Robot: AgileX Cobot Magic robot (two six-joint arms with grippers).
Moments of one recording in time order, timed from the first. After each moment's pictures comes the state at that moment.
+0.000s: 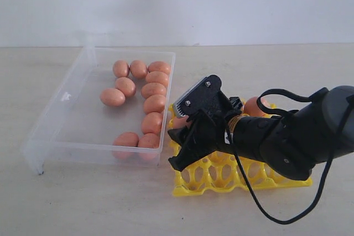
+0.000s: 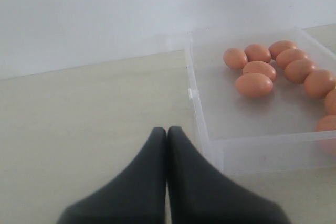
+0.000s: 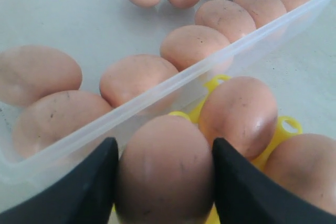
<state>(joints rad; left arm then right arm) 0.03 0.00 0.00 -0.19 0.28 0.32 0.63 1.90 -0.71 -0.22 -0.57 -0.02</state>
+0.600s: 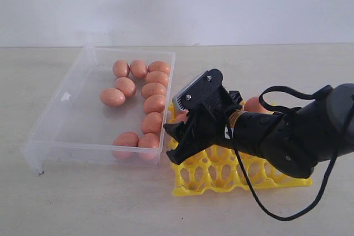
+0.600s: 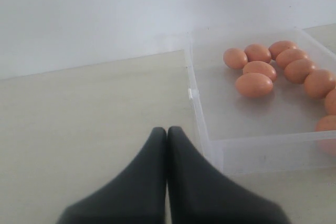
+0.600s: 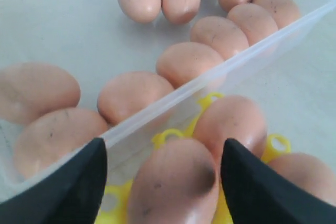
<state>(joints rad) 0.03 0.00 0.00 -0.19 0.28 0.32 0.63 1.88 -0.71 -0.21 -0.60 -0.03</state>
